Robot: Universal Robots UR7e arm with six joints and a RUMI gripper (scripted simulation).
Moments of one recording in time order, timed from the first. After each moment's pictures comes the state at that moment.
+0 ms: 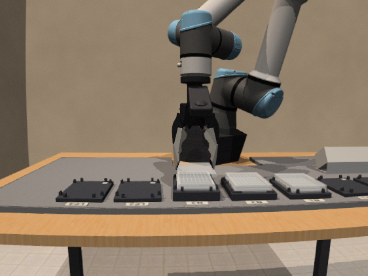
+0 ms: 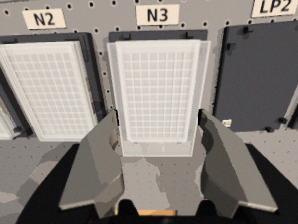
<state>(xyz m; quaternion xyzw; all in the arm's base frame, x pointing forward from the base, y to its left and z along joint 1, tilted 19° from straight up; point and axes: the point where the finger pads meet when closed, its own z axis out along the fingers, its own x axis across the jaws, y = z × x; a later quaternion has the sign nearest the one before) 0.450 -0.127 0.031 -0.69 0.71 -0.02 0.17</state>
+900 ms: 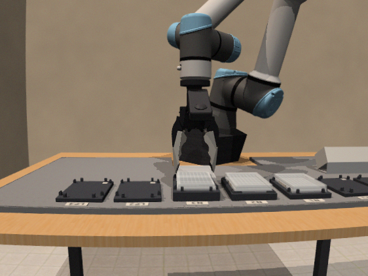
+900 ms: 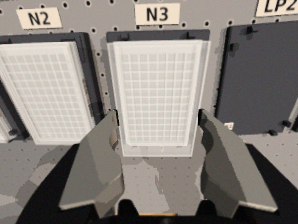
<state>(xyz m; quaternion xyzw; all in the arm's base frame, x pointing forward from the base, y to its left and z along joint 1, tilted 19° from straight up) 0.452 -0.126 0.024 -0.69 0.71 -0.02 0.17</state>
